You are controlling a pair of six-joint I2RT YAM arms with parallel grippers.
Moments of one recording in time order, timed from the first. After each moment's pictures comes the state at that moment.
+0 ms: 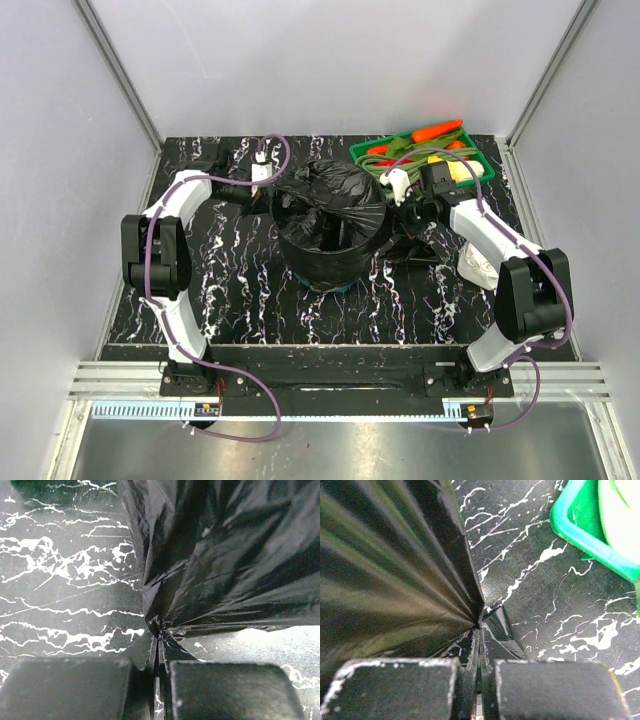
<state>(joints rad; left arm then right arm) -0.06 1.90 1.52 -0.82 1.06 1.18 0.26 1.60 1.19 -0.54 -0.44 -0.47</state>
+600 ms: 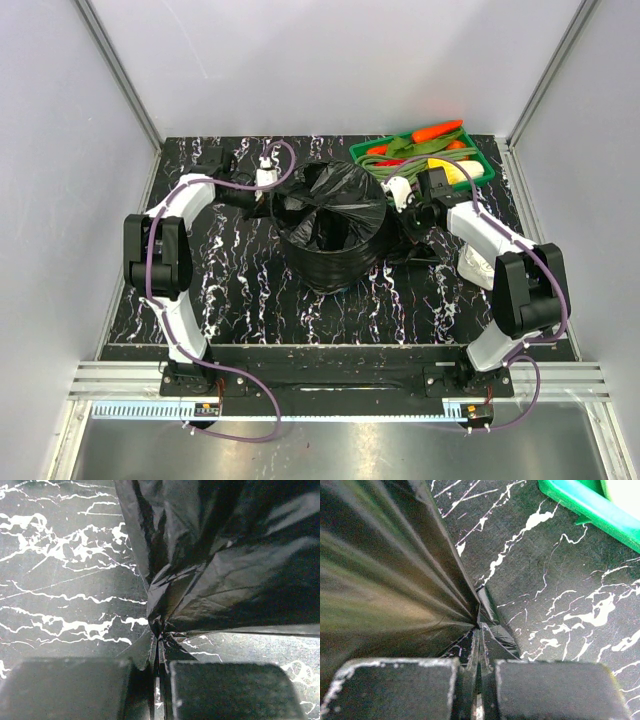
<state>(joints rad) -0.08 1.90 1.47 -0.75 0.97 1.15 0.26 1.64 1.15 -0.54 -0.30 -0.48</state>
